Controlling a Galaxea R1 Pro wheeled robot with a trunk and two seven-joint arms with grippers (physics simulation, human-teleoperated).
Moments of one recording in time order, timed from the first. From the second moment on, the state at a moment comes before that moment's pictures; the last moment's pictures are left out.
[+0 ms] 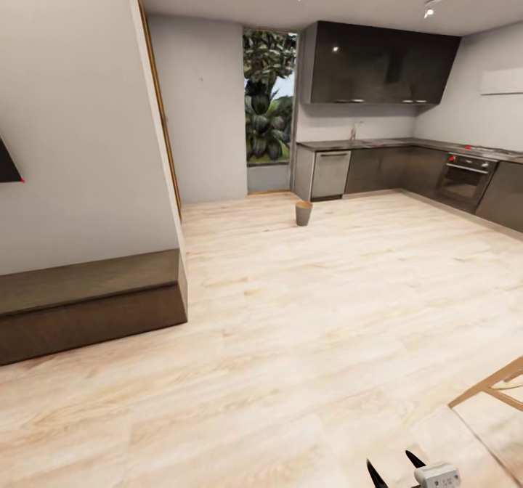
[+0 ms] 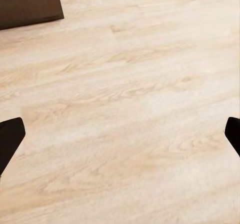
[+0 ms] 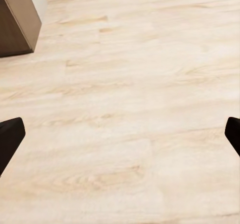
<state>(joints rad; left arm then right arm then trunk) 0.26 0.02 0.00 -1.02 0.03 -0.38 -0.05 0.20 -0.05 -0.27 -1.25 -0.01 -0.18 0.49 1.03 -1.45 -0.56</state>
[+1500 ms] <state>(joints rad) 0.26 0.02 0.01 -1.02 0.03 -0.38 -0.05 0.20 -0.05 -0.27 -1.25 -0.01 -0.18 0.49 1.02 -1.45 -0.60</state>
